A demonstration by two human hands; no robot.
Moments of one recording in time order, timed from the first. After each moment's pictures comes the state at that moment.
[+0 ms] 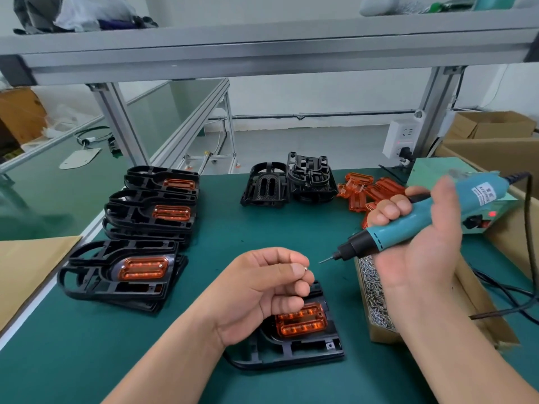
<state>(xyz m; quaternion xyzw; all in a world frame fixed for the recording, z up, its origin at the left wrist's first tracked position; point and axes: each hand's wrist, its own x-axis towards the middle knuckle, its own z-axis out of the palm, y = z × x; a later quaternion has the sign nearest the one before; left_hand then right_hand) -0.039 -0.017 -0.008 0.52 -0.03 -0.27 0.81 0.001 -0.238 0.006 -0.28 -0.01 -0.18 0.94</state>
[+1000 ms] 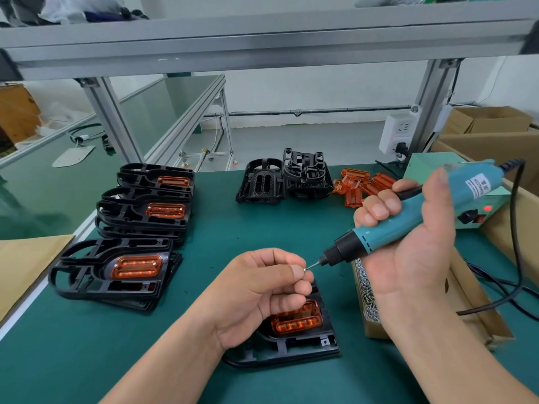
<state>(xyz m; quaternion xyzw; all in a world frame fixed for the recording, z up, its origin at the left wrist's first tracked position) -0.044 -0.025 -0.011 0.52 0.00 -0.25 0.82 -0.015 -0.226 0.014 -0.30 -0.05 -0.16 0.94</state>
